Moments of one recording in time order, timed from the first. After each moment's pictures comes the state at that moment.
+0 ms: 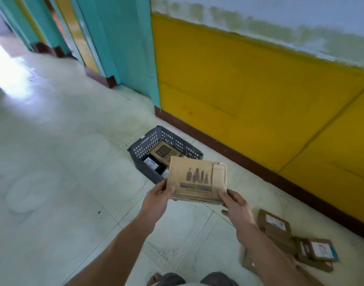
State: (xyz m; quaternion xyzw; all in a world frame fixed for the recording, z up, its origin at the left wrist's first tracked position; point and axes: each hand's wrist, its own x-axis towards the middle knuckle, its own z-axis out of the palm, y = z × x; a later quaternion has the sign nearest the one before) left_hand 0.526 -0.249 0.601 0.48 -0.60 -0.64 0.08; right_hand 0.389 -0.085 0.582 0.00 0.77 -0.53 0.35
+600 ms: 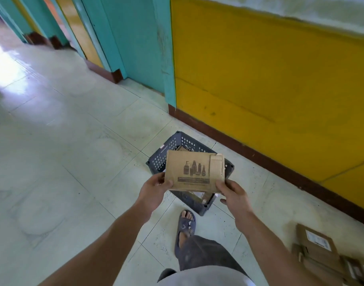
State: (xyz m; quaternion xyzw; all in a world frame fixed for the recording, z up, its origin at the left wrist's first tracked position) left_hand 0.485 -0.535 0.563 0.50 -0.61 -0.62 0.02; right_hand 0.346 -0.366 0.536 0.02 0.77 -0.53 0.36
